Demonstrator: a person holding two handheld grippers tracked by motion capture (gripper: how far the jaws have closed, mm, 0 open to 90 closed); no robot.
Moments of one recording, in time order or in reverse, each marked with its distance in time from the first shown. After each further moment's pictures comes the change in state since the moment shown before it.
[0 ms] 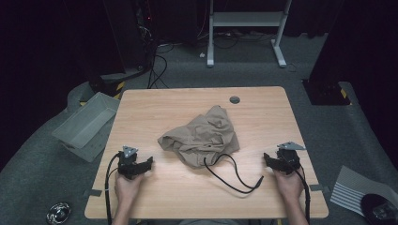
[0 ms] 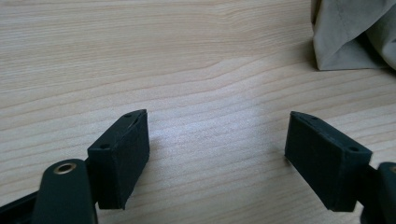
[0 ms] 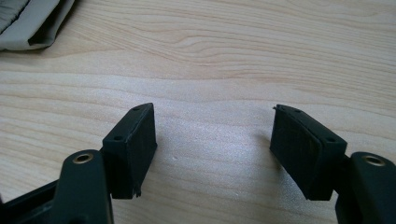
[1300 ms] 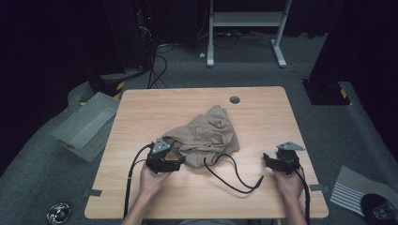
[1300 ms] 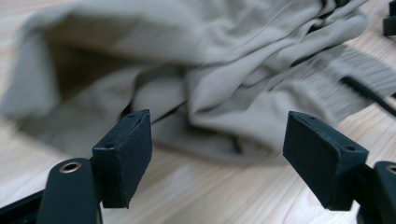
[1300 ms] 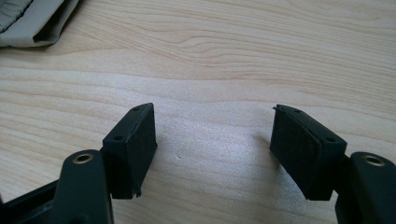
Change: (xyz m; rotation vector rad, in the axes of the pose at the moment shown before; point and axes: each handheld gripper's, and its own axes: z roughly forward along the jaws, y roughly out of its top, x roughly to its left) left arm -0.103 0.056 -0.005 -0.061 -0.352 0.243; right arm 0.002 0.000 0.000 -0.002 0.003 -0.019
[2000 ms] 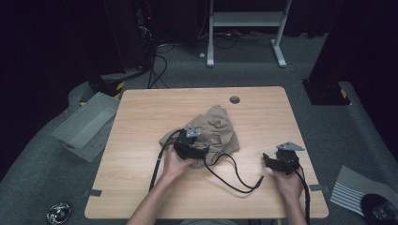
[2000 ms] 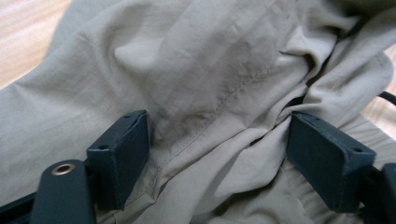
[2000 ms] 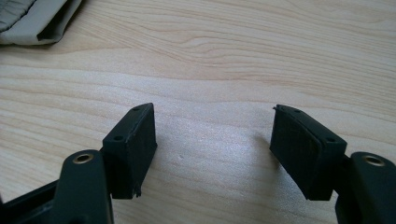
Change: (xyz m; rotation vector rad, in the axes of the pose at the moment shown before) left arm -0.020 0.044 0.079 0.116 -0.029 0.087; right arm 0.001 0.000 0.000 -0.001 0.003 -0.009
